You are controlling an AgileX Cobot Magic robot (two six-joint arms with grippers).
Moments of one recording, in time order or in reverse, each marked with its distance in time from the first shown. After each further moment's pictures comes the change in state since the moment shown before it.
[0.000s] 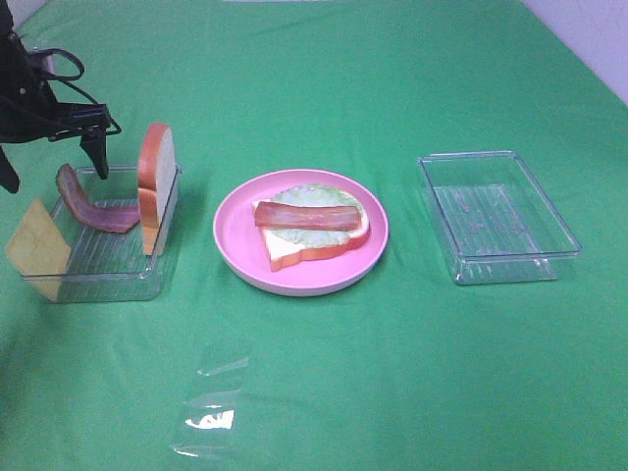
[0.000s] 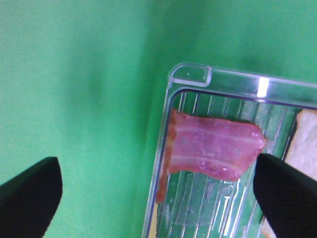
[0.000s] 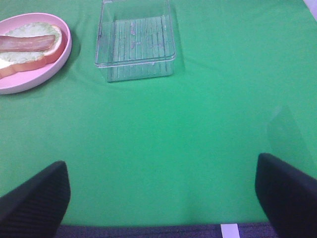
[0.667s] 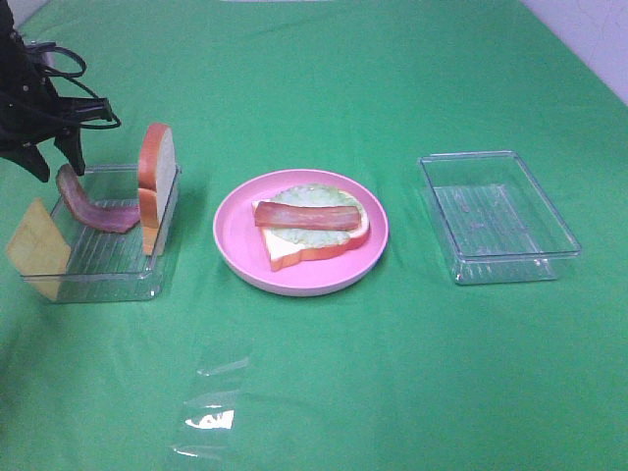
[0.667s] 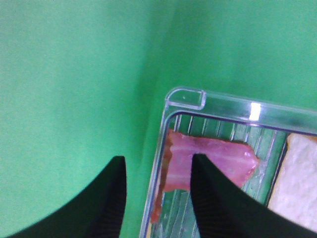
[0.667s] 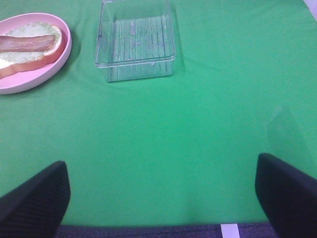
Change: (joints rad) left arm 0.000 0.000 0.000 0.003 -0.053 -0.028; right arm 0.000 0.000 0.000 0.000 0.000 0.000
